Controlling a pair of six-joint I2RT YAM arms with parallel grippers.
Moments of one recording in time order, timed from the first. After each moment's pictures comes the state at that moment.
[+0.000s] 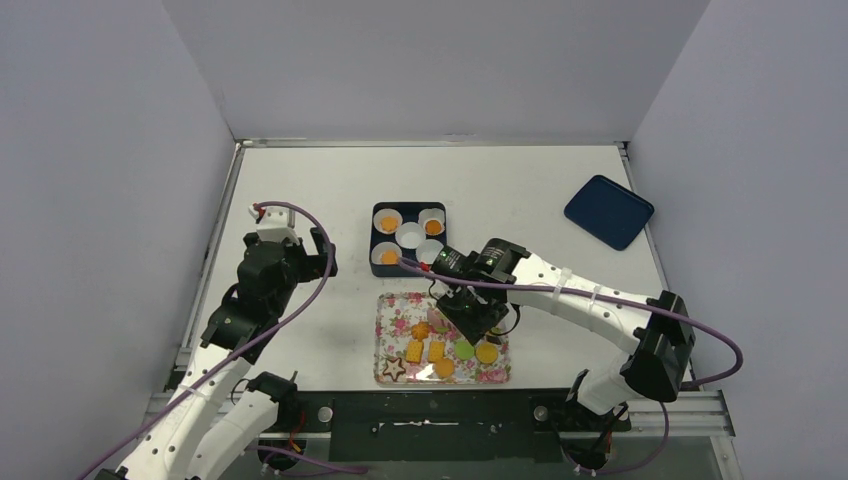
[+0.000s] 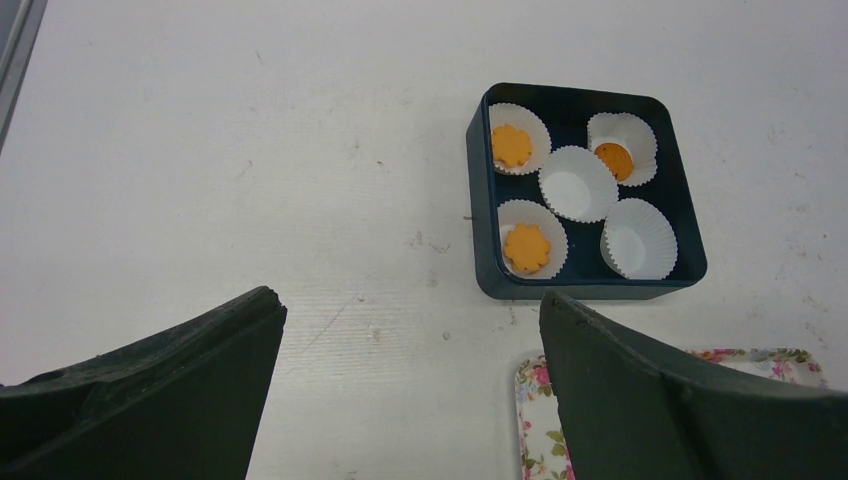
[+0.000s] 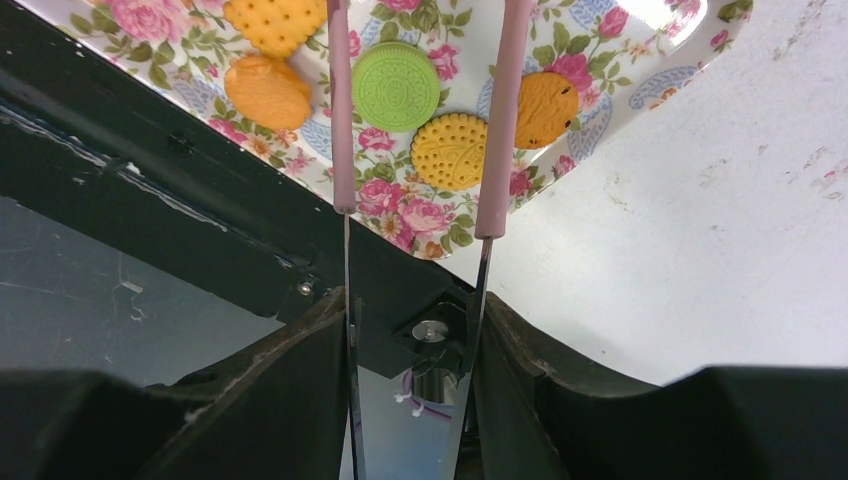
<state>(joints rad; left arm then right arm) -0.38 0.69 0.71 -0.36 -0.28 -0.30 1.01 1.48 1.30 -1.27 0.01 0.26</state>
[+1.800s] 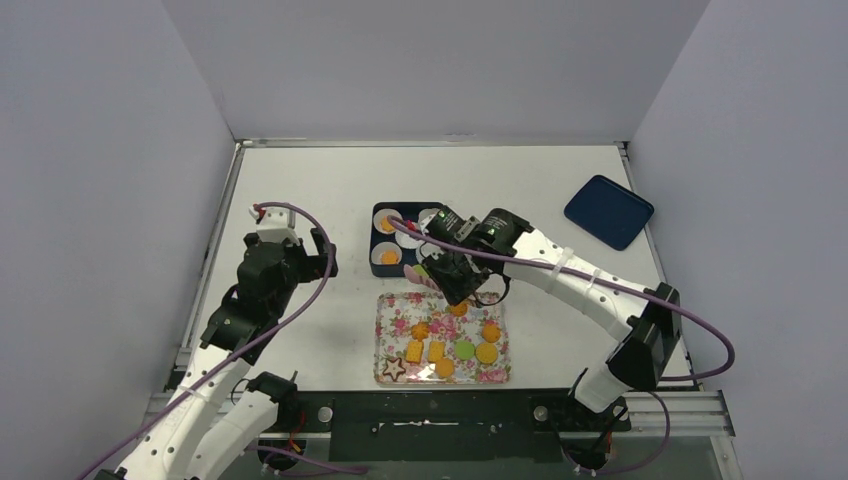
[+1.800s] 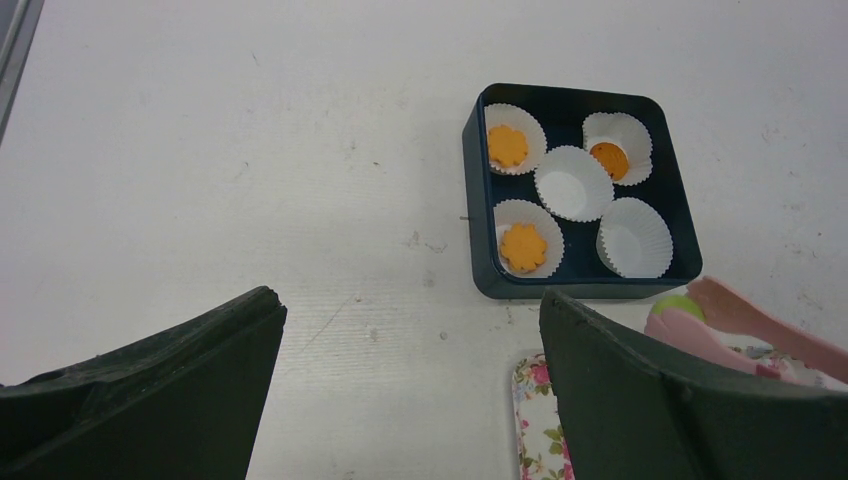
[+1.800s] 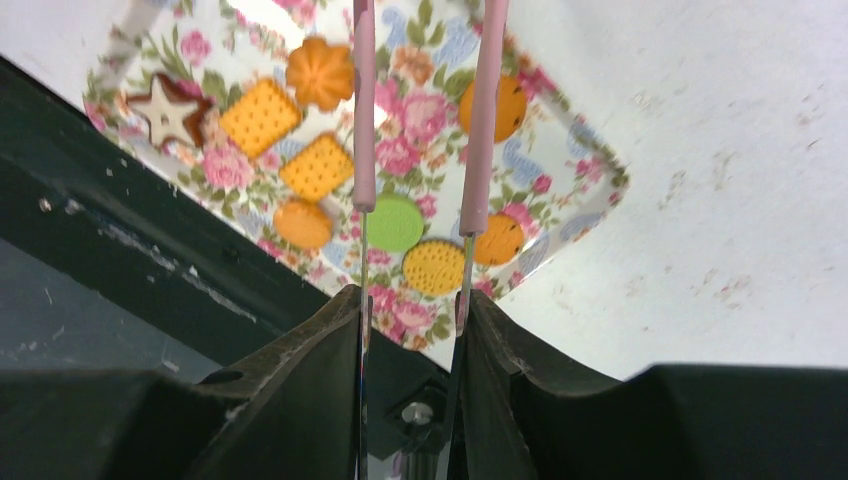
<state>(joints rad) -0.39 0.69 0.71 -0.36 -0.28 -0.30 0.93 1.56 1.49 -1.19 0.02 0.17</state>
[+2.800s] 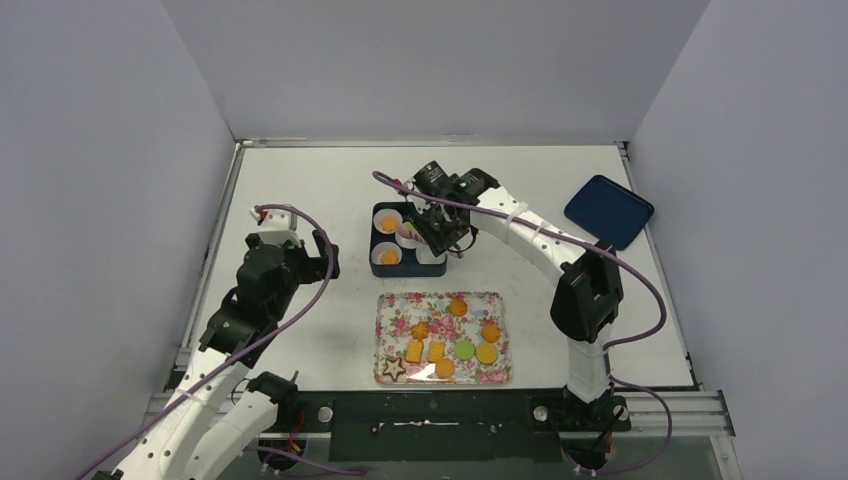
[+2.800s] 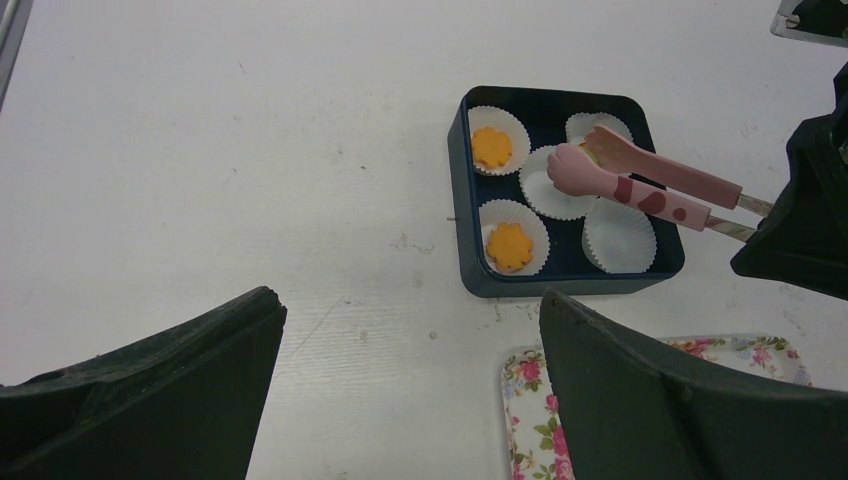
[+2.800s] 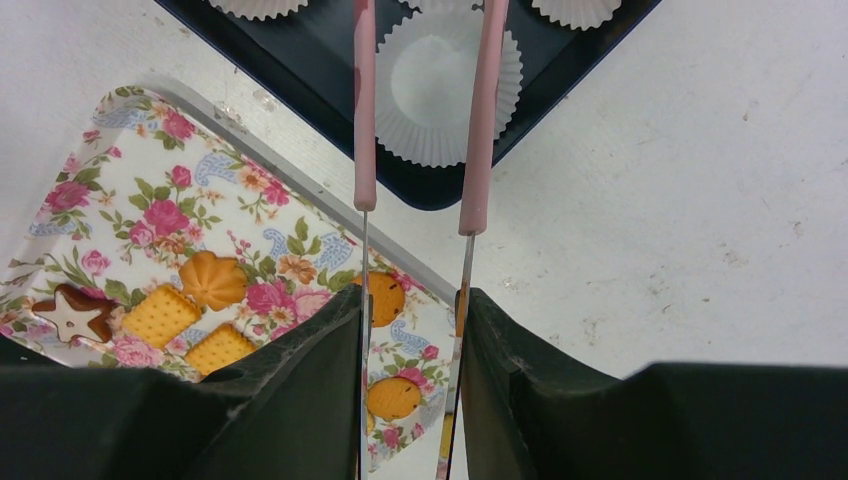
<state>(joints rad) -0.42 0.67 0.71 -0.36 -0.28 -0.30 0.74 1.93 1.81 -1.07 0.02 -0.02</state>
